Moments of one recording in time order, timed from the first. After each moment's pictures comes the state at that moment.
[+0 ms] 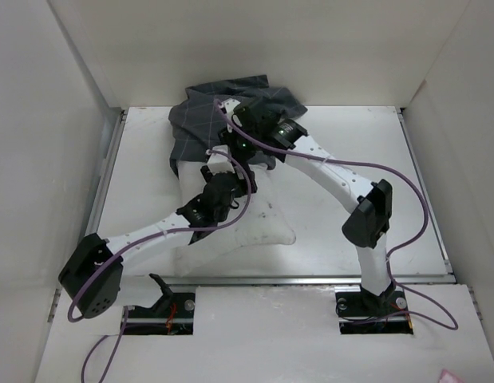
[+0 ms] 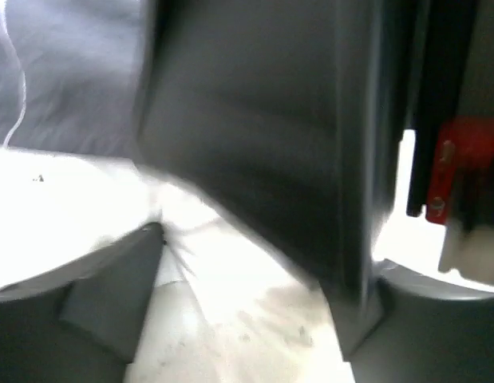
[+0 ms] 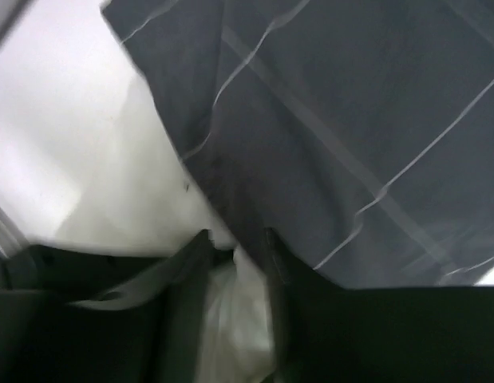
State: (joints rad) left arm -0.81 1.29 0.75 0.26 -0.57 -0.51; right arm 0.78 2.04 2.14 -0.76 -0.11 0.15
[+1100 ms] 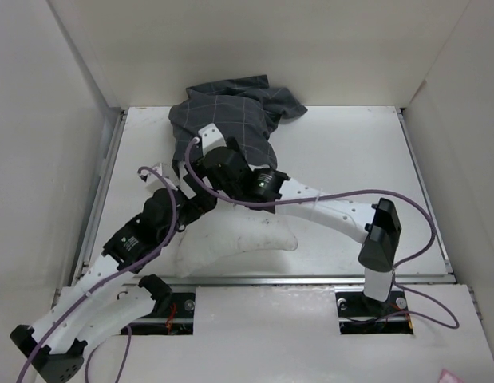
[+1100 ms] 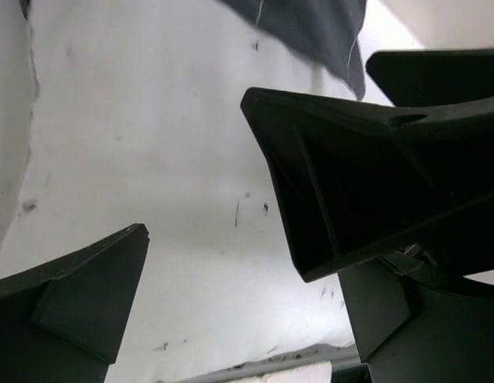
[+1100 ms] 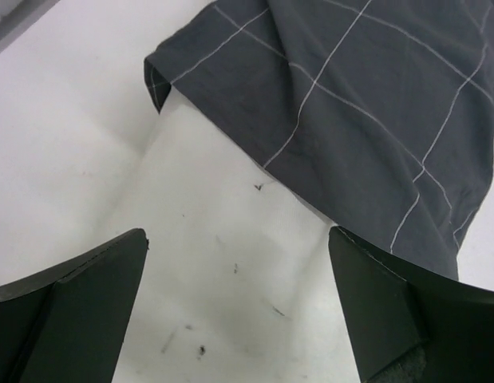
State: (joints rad) left arm -0.69 0.71 0.81 -0.62 -0.37 -0.97; right arm 1.09 1.84 1.74 -0.38 0.51 0.12
